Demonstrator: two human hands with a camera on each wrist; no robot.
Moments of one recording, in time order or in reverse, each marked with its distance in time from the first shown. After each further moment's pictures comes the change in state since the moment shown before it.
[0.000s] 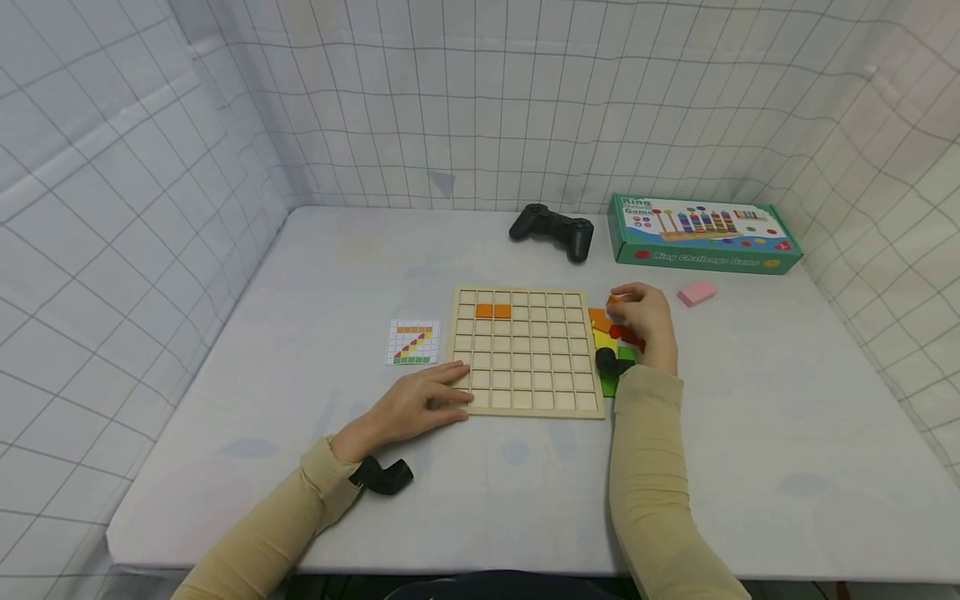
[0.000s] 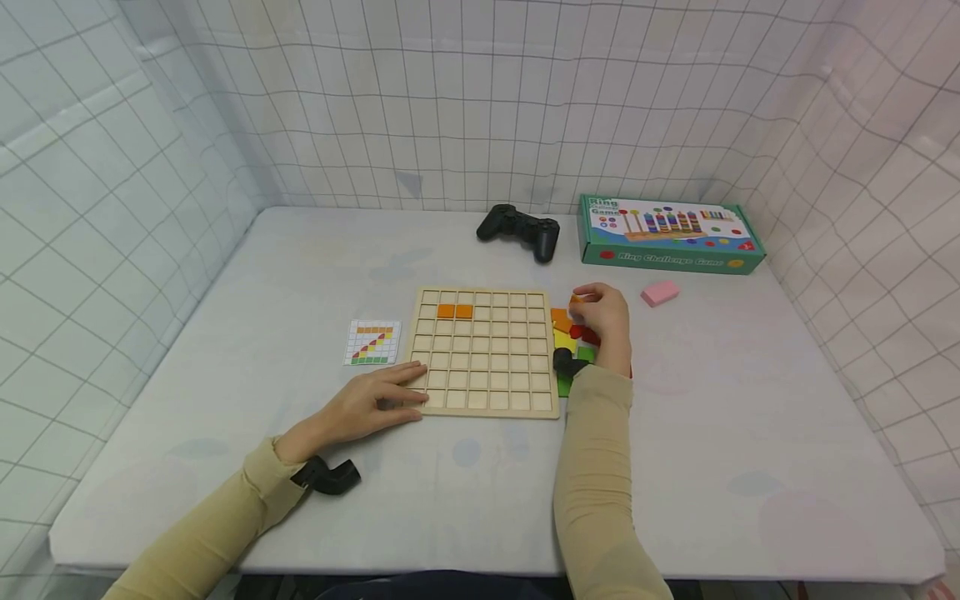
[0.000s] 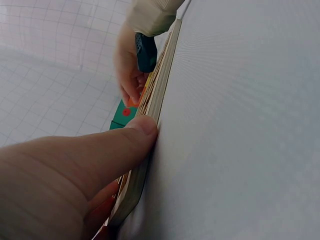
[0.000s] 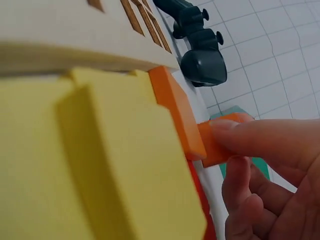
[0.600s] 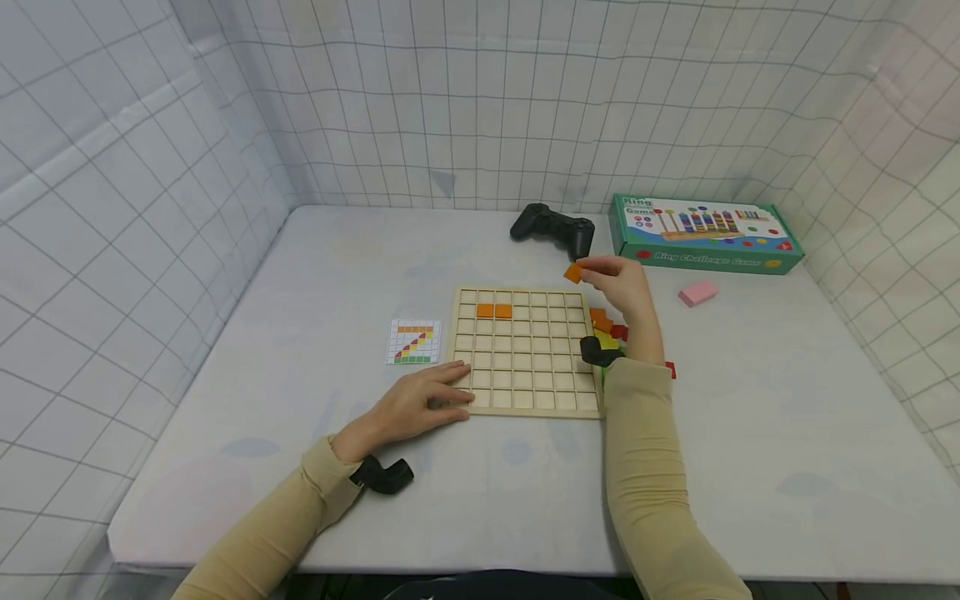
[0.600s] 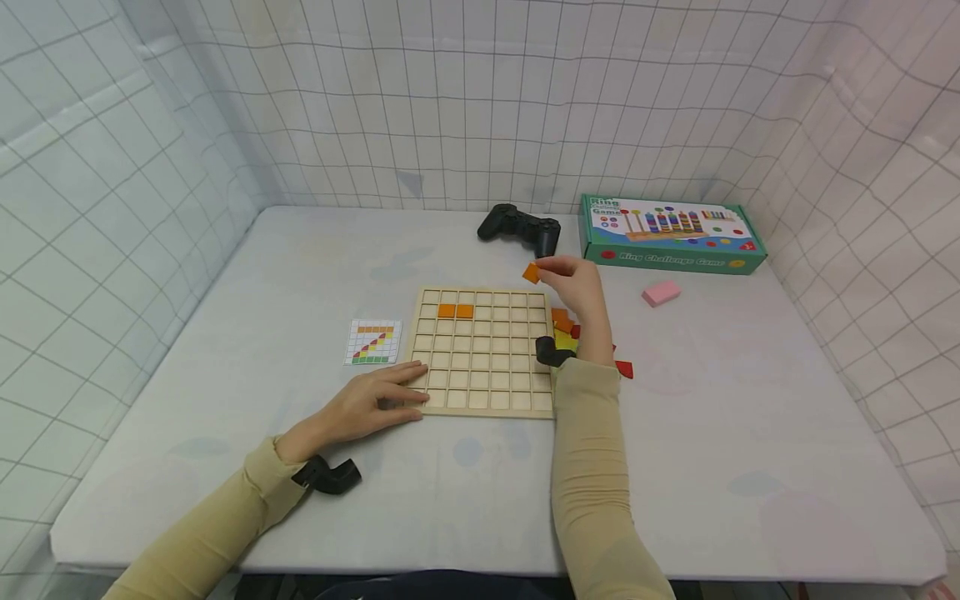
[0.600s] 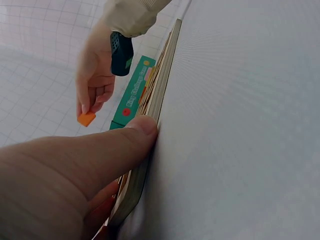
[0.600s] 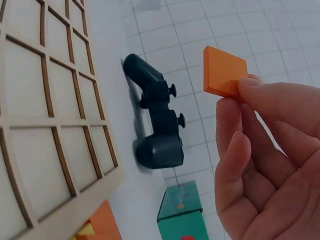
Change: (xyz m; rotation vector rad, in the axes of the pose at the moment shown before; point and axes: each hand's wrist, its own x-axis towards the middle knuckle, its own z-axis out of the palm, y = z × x) left_hand 0.000 -0.001 0.001 0.021 0.009 0.022; right_hand -0.016 -0.052 0.017 0.069 -0.063 -0.286
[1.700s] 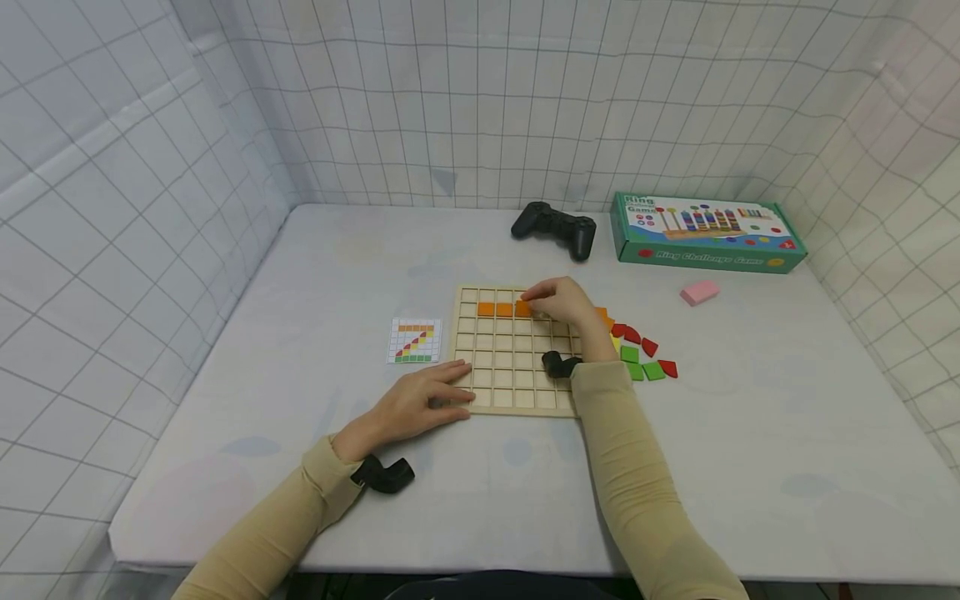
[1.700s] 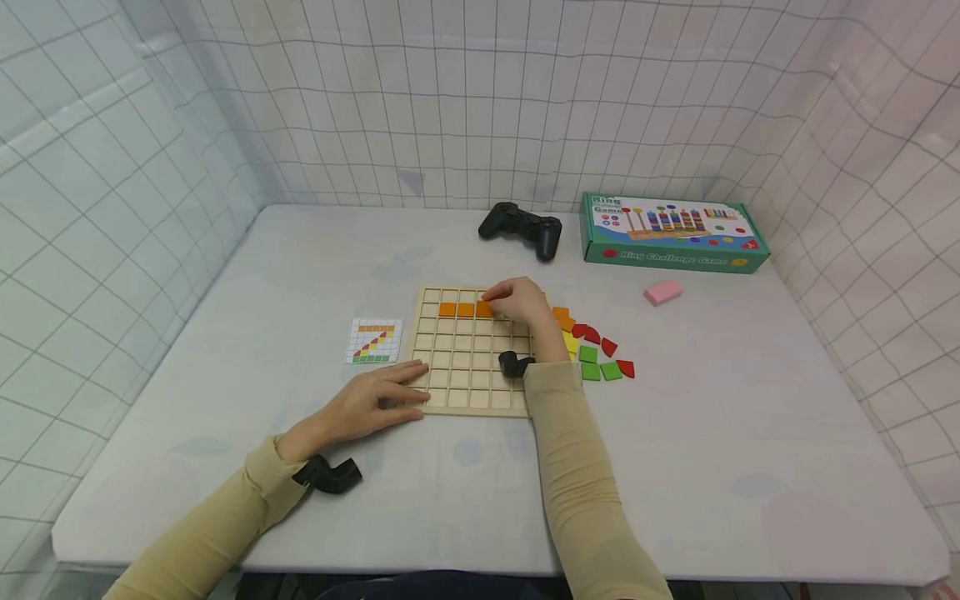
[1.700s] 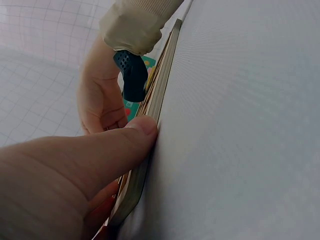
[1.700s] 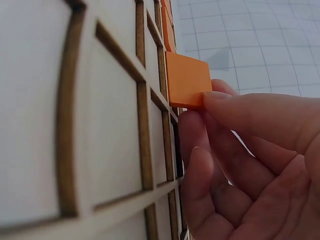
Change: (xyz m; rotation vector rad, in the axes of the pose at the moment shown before) left_hand 0.000 -0.001 0.000 0.012 0.009 0.017; right_hand 0.008 -0.006 0.068 -0.267 -0.288 -0.015
